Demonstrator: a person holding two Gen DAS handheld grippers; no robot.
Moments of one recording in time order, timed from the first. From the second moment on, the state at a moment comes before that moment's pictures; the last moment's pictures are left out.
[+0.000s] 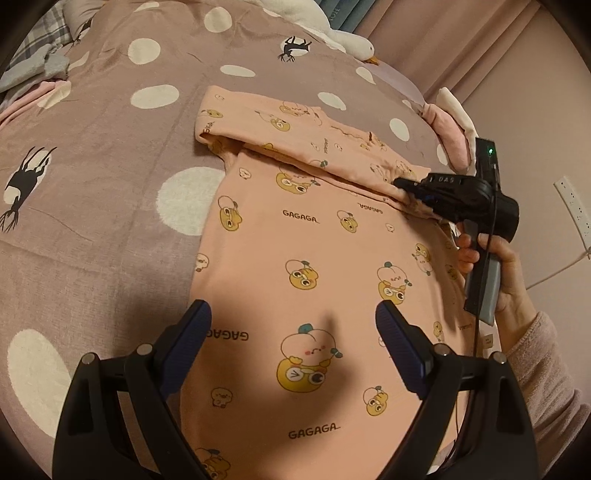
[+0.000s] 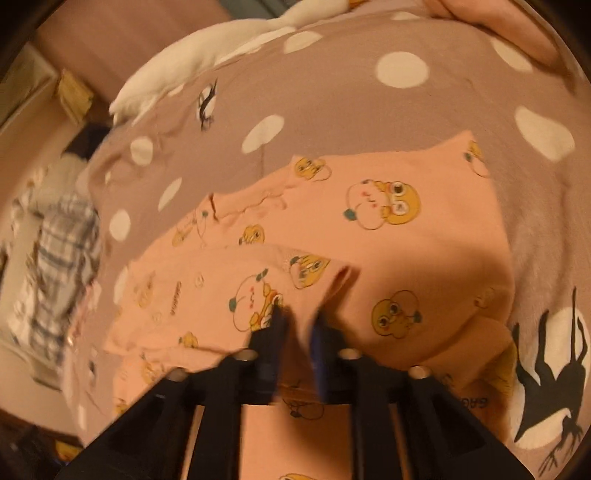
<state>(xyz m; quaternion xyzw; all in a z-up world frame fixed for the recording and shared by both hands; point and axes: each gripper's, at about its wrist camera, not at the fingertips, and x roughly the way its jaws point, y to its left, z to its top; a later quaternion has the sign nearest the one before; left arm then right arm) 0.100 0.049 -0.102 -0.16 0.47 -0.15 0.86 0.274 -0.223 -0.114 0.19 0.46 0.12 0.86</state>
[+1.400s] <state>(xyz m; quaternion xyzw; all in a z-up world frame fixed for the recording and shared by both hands) 0.091 0.028 -0.100 -0.13 0.48 -0.17 0.85 0.252 -0.235 -0.101 0.05 0.44 0.04 0.89</state>
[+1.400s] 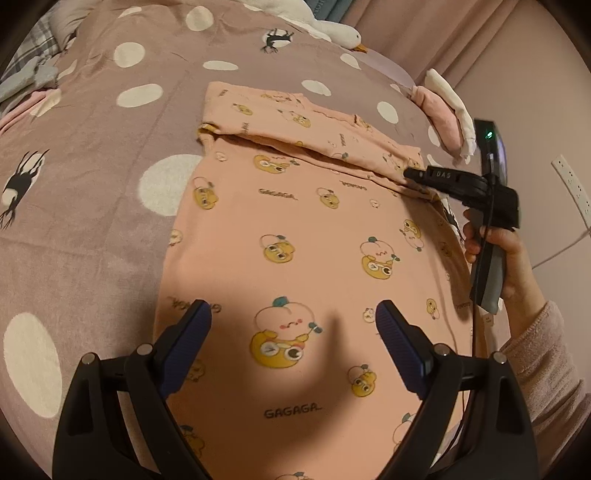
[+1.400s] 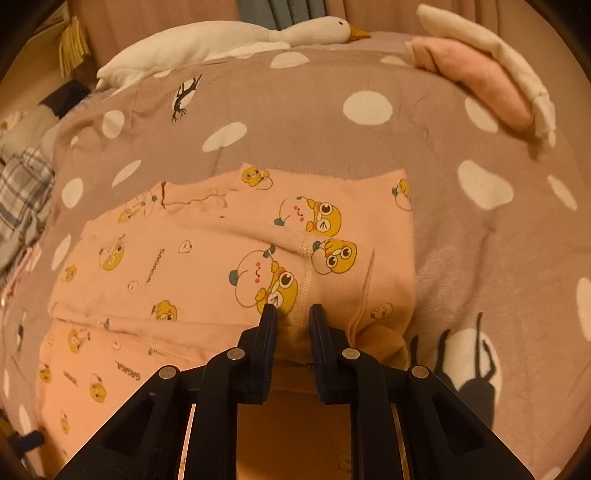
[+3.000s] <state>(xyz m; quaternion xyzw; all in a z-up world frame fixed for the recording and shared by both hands) 0.141 0.029 -0.117 -0.16 0.48 -0.22 0.83 0.142 -0.244 -0.114 0.09 0.45 0.10 0.88</state>
